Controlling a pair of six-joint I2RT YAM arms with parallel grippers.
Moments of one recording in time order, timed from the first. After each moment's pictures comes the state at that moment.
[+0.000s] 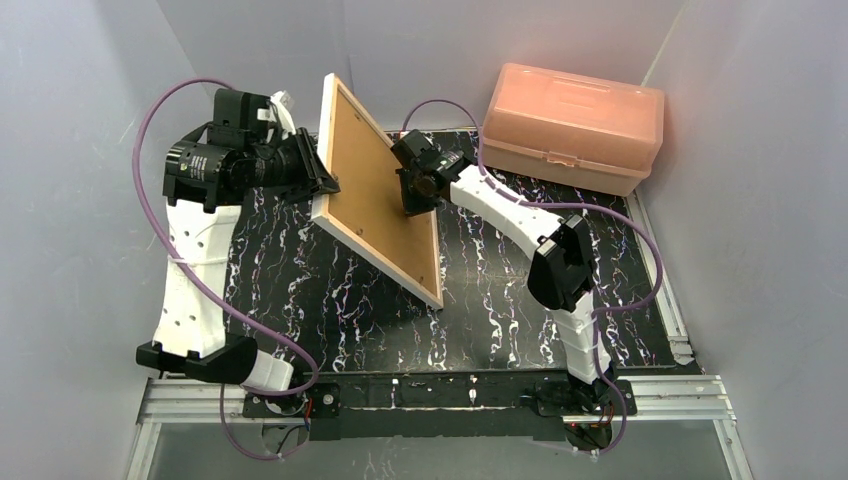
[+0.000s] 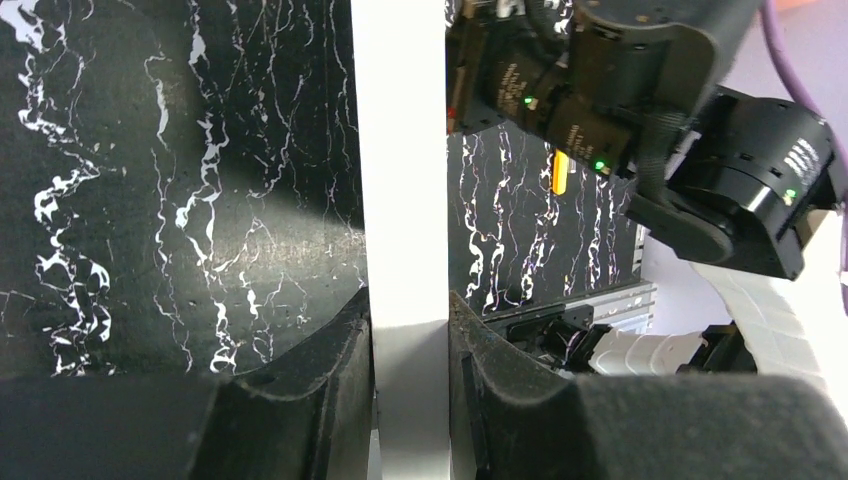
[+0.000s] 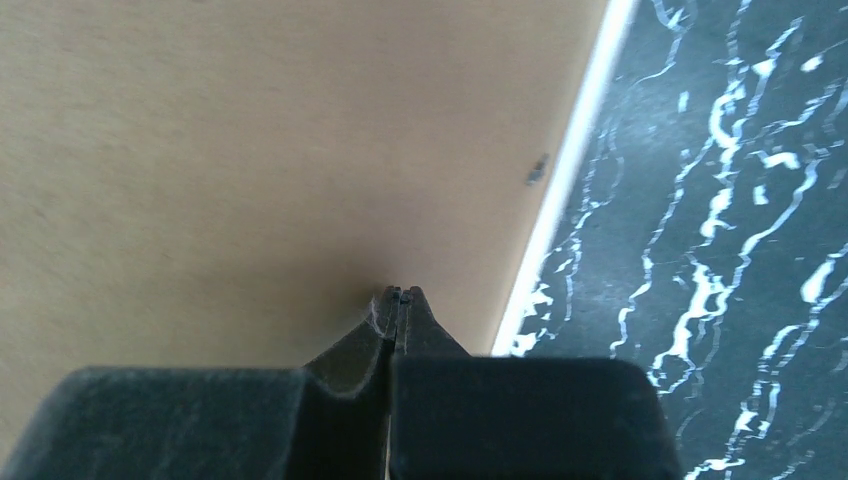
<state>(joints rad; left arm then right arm) -0.22 1.43 2.10 -1.46 0.26 -0.51 0.81 2.13 2.08 -0.92 0.13 0.50</state>
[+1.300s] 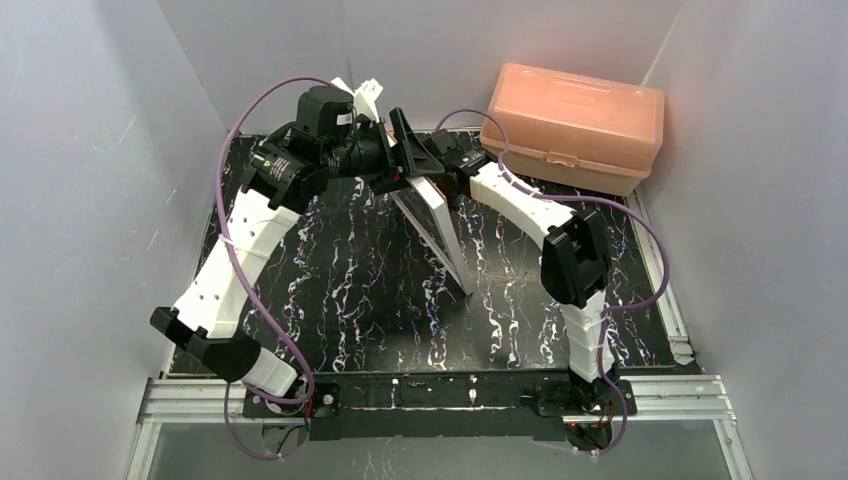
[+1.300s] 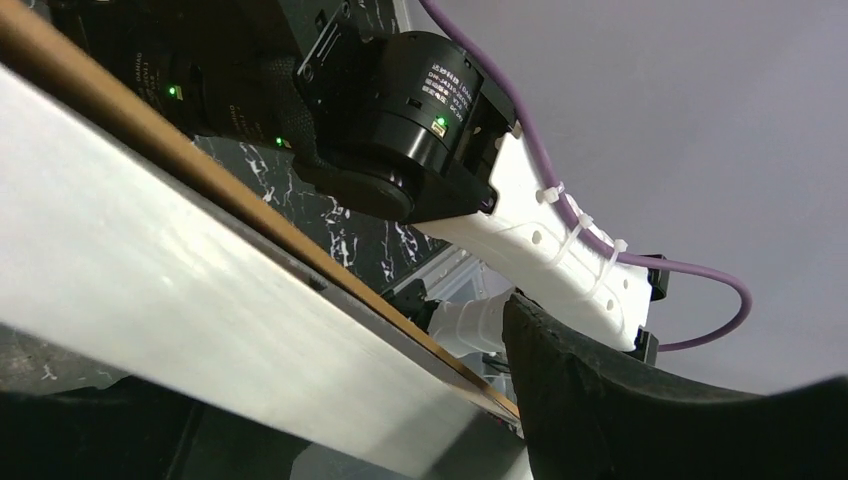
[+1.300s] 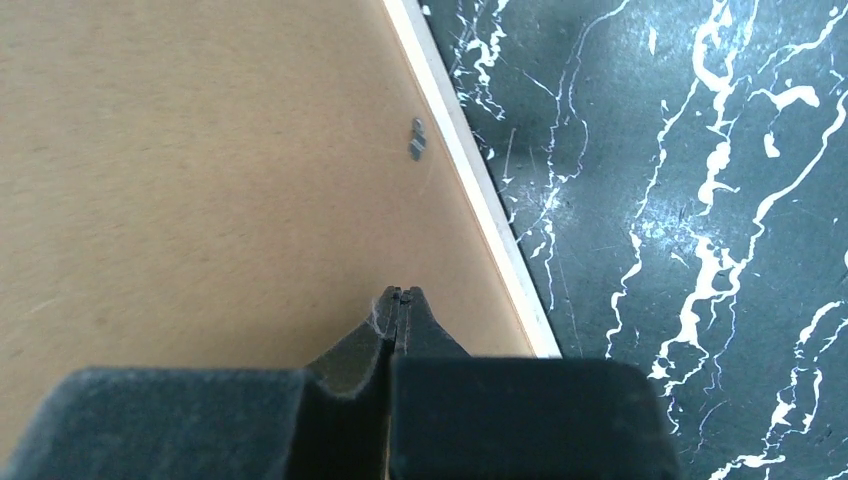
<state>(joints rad) -0.57 1.49 1.92 -0.92 0.39 -0.81 0.70 2.09 1.90 -0.85 -0.02 0.61</state>
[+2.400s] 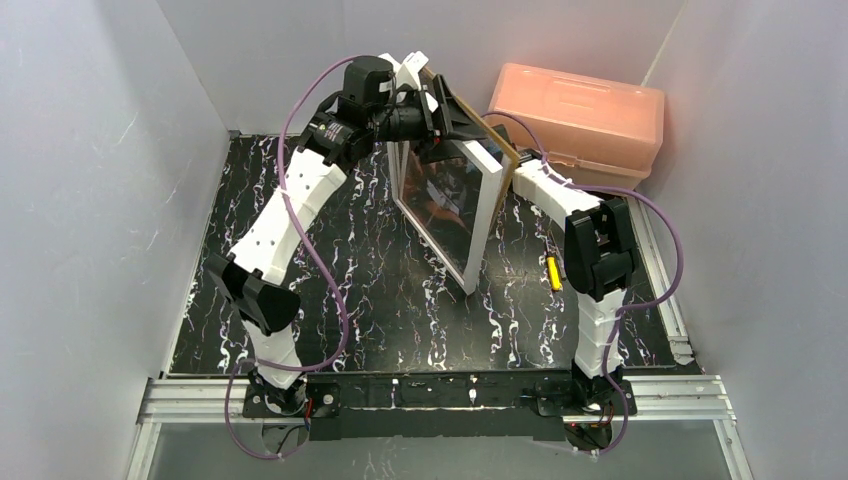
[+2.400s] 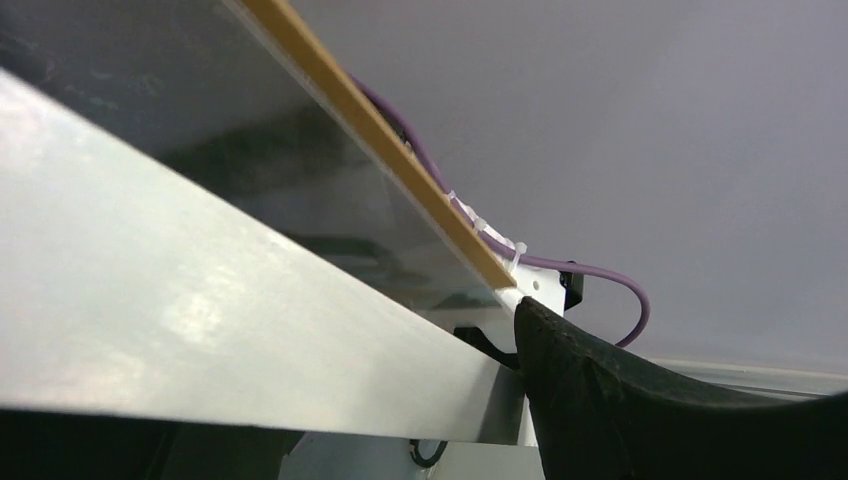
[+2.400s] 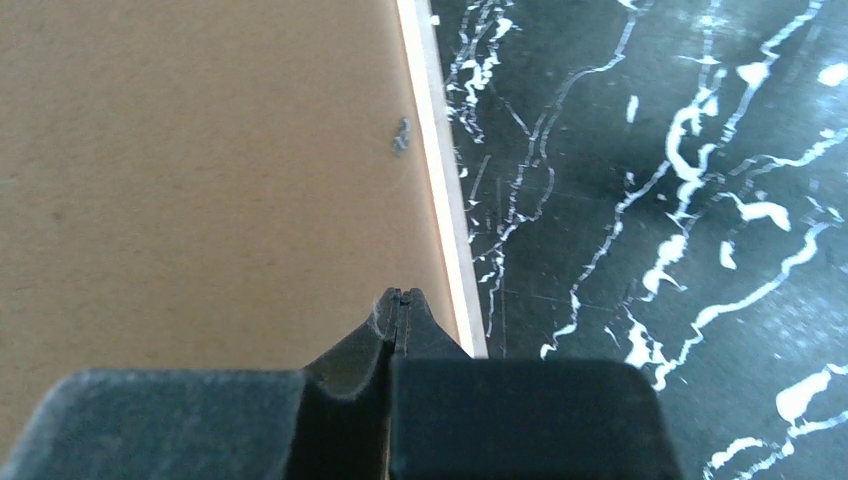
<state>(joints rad) -0.57 1.80 2.14 -0.71 0.61 -0.92 0.44 2.03 1.67 -0.61 -0.50 0.37</state>
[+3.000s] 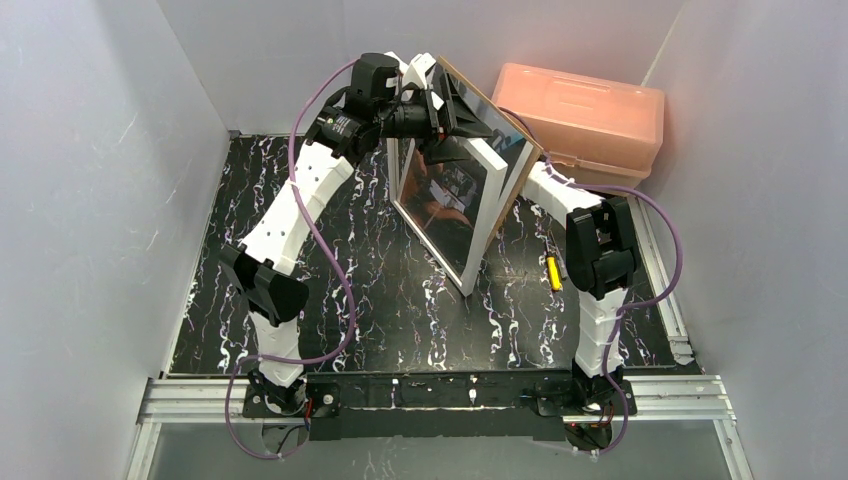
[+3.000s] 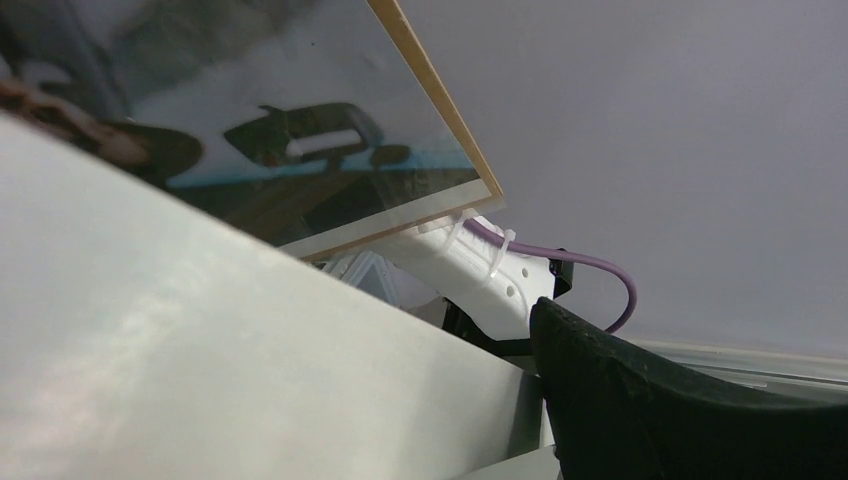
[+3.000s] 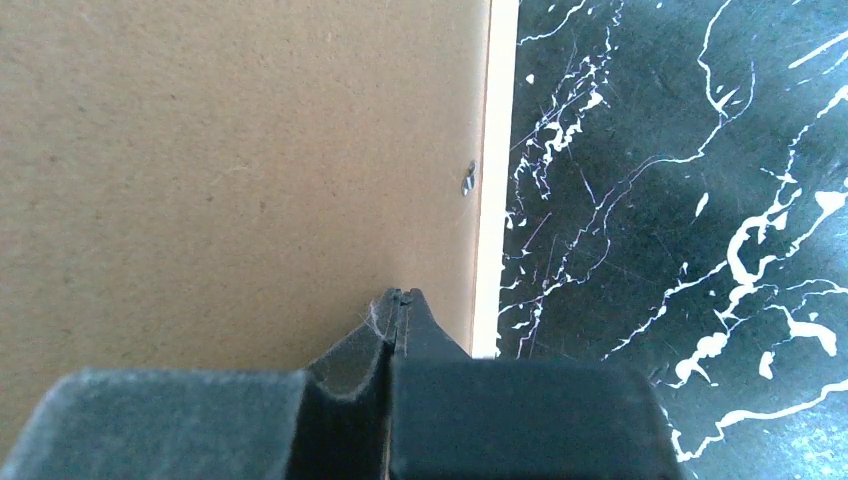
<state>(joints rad) -0.56 1.89 2.22 -0.74 0.69 -0.94 0.42 2.04 1.63 -0.43 -0.73 0.31</state>
